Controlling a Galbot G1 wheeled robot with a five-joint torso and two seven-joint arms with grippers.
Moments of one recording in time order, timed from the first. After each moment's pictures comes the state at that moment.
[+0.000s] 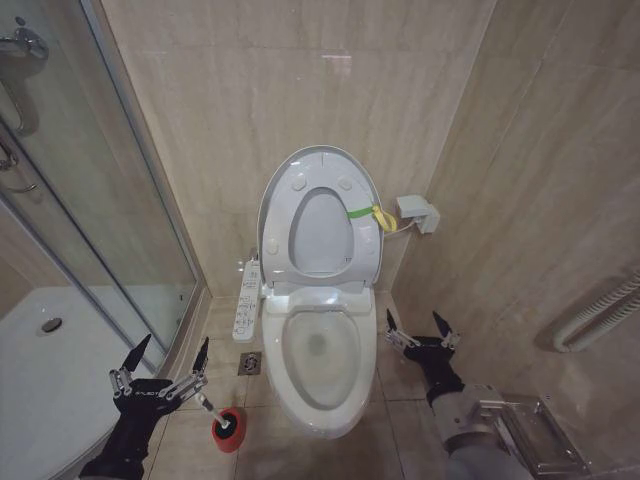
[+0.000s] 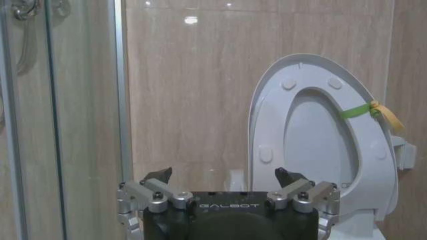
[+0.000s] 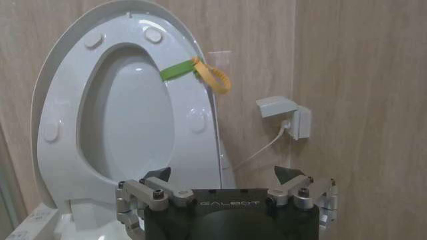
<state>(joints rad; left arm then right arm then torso) 1.97 -1.31 -0.74 -2.50 -0.30 -0.06 -0.01 -1.58 1.52 0.52 2.32 0.10 -0.26 0.09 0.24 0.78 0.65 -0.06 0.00</state>
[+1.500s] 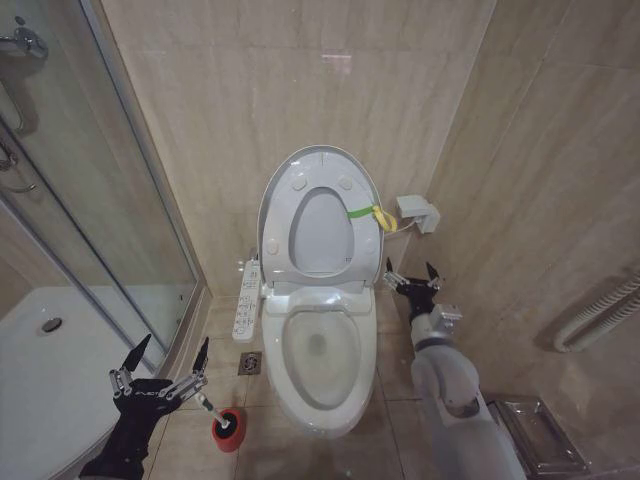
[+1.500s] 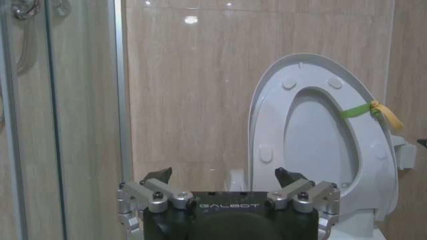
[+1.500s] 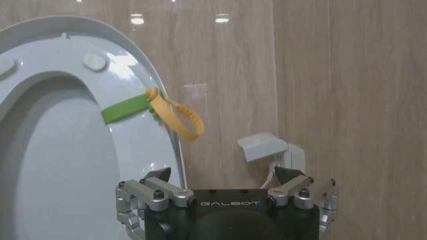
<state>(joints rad) 1.97 -1.31 -0.74 -2.50 -0.30 -0.06 -0.01 -1.08 1.46 0.51 1.99 0.20 -0.26 0.23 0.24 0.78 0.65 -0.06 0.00</state>
